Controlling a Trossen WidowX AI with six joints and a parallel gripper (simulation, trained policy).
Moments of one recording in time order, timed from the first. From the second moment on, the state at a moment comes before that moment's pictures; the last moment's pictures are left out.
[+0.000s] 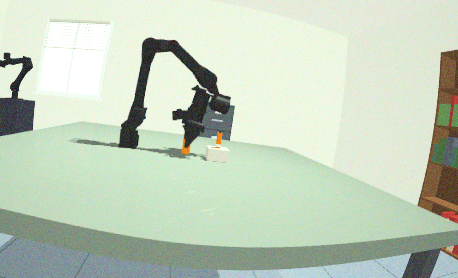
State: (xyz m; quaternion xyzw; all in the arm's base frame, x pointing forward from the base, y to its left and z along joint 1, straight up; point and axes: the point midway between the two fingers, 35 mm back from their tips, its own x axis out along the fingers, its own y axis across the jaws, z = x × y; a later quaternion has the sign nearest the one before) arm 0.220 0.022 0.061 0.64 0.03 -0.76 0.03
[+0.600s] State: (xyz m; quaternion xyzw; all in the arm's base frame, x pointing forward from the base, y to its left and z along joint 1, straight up) arm 0.241 0.016 0.103 0.69 0.02 -0.72 0.03
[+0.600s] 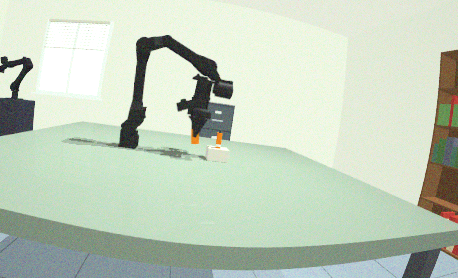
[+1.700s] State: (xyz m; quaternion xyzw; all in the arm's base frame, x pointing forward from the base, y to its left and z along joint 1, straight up) arm 0.294 -0.017 0.180 0.73 -0.02 -0.68 -0.02
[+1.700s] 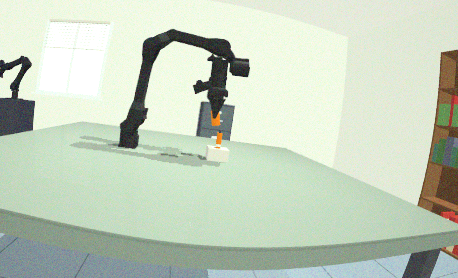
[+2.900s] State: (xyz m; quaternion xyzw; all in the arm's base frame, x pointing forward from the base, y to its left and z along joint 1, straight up) arm 0.315 -0.026 0.152 0.69 -0.03 -0.72 -0.05
